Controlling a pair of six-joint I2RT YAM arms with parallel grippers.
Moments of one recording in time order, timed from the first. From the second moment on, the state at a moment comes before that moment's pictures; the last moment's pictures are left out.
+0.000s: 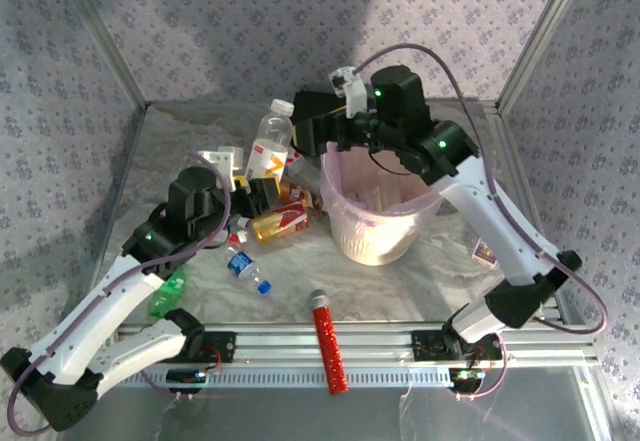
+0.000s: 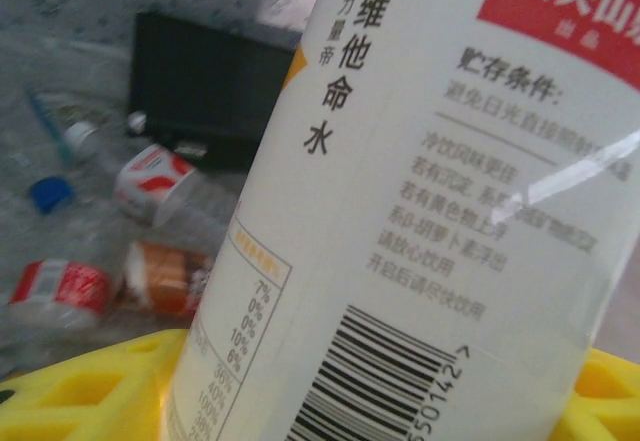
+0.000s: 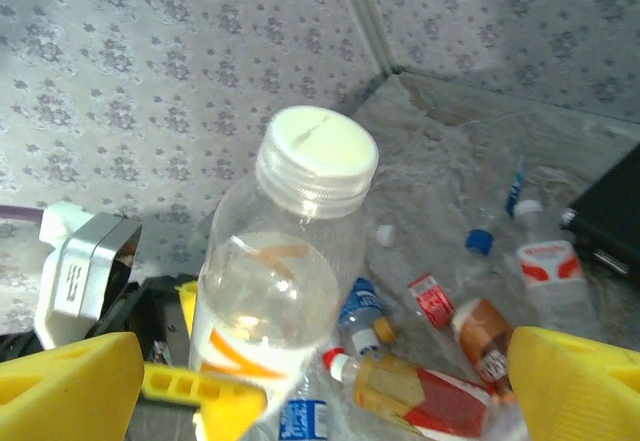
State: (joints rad) left arm -0.65 0.88 0.96 -0.43 -0.01 -0.53; right arm 0.68 1.53 1.87 -0.71 -0.36 0.33
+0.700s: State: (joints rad) left arm -0.65 0.93 0.96 -0.26 0.08 -0.59; right arm 0.69 1.70 2.00 -0.69 -0.49 0.37
